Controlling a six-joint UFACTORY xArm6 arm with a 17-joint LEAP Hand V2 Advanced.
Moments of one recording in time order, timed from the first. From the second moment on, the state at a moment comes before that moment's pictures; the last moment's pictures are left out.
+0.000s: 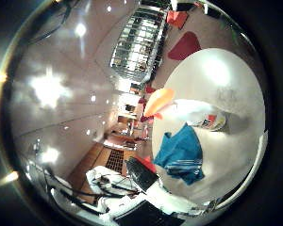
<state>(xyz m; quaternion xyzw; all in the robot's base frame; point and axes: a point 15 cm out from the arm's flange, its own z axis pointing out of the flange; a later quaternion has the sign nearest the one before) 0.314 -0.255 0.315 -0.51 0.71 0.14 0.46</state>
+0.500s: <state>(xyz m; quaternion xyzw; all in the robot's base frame) 0.359 -0.237 0.268 -0.53 0.68 0.21 0.46</state>
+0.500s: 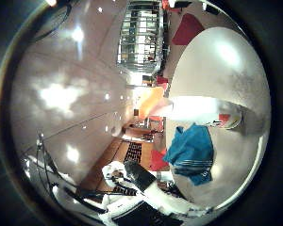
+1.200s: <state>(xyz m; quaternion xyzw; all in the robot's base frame) 0.418 -0.164 0.242 -0.60 0.64 0.23 0.42</state>
